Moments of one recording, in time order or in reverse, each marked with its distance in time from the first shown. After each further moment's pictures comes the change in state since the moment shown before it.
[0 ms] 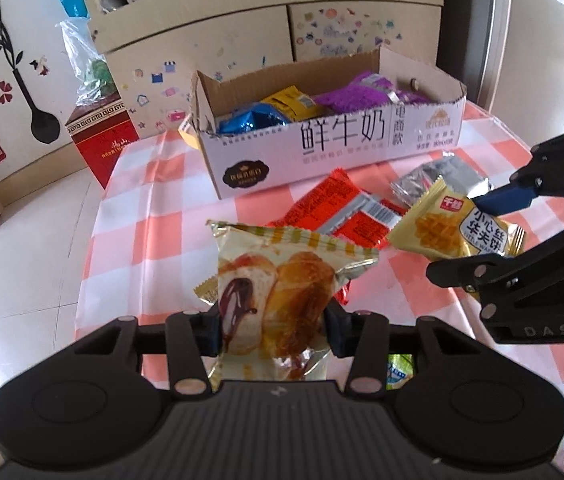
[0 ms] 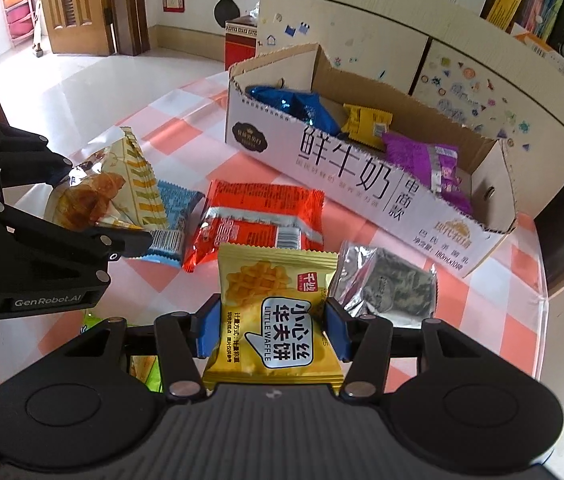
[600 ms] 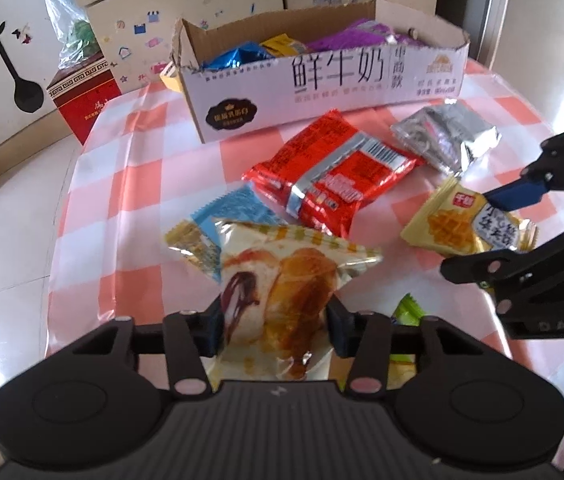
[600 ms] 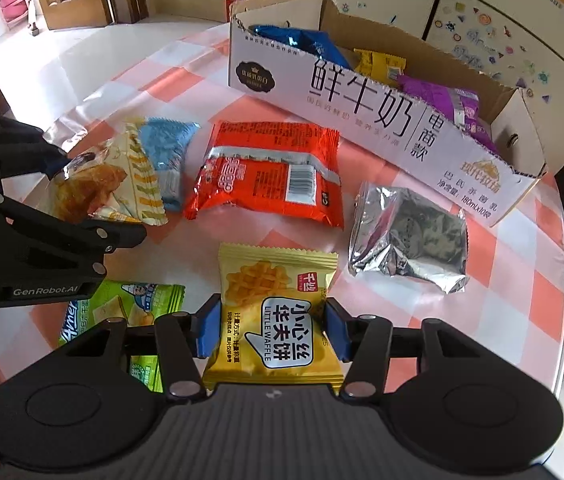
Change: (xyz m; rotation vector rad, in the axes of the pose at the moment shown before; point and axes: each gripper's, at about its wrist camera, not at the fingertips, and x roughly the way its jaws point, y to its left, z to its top) left arm 0.024 -0.002 -0.017 0.006 0.110 -0.039; right arm 0.023 0.004 -0.017 0.027 0.117 0.032
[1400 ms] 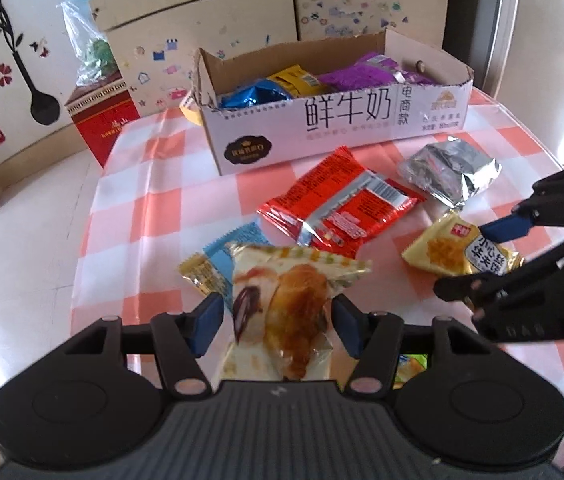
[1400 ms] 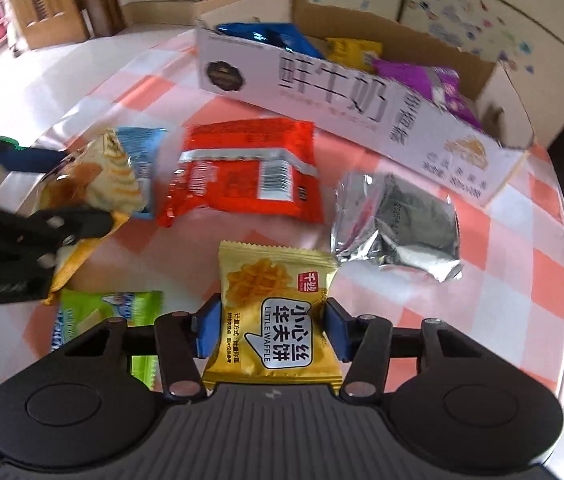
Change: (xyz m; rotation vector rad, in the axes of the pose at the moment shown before) left arm -0.018 0.001 0.009 -0.021 -0.053 0.043; right arm 0.006 -0.011 0.000 0.075 0.003 0.000
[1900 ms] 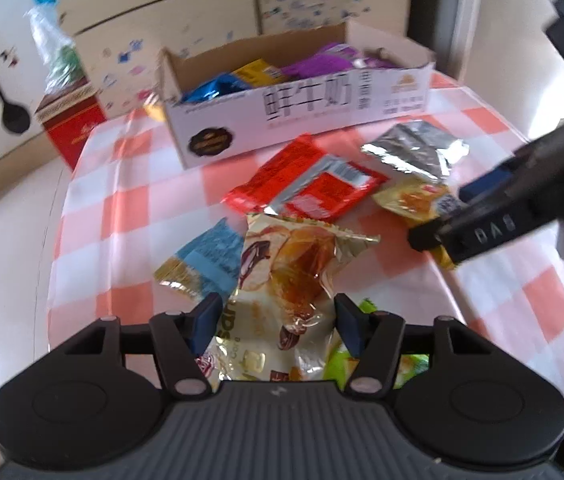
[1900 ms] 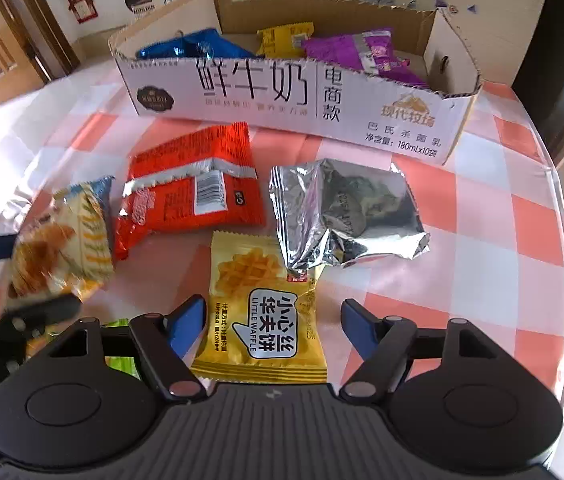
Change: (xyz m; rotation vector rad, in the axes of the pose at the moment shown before) left arm 0.000 -0.005 -0.008 0.041 0.019 -0.081; right arm 0.007 -0.034 0.001 0.228 0.020 0.005
